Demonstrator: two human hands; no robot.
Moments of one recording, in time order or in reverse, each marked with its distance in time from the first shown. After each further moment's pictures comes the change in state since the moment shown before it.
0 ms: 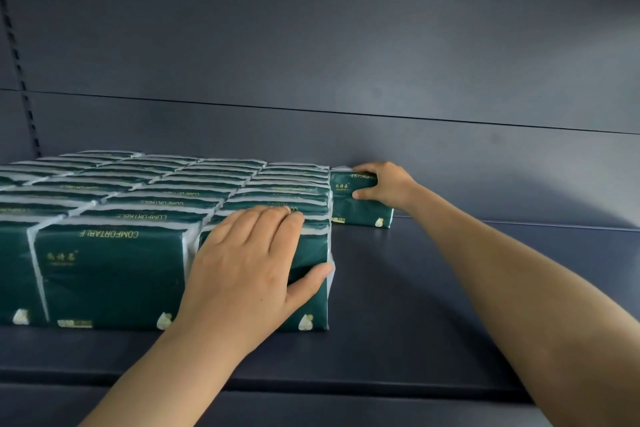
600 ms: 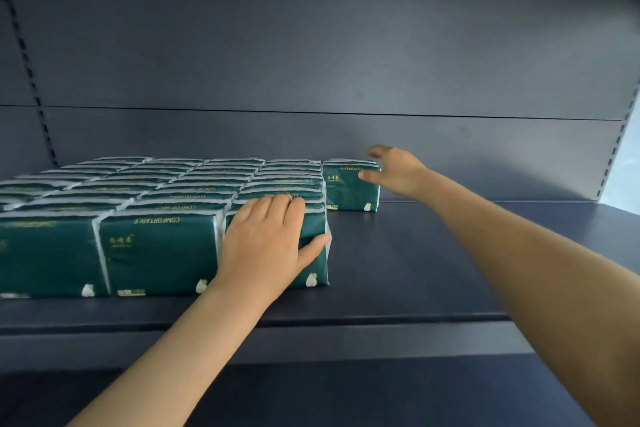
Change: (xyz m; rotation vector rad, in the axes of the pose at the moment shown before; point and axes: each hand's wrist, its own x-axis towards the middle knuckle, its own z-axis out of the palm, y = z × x) left_hand 0.006 0.001 -0.014 -0.003 -0.228 -0.025; right_hand -0.079 -0.038 -0.050 -0.056 0.035 0.046
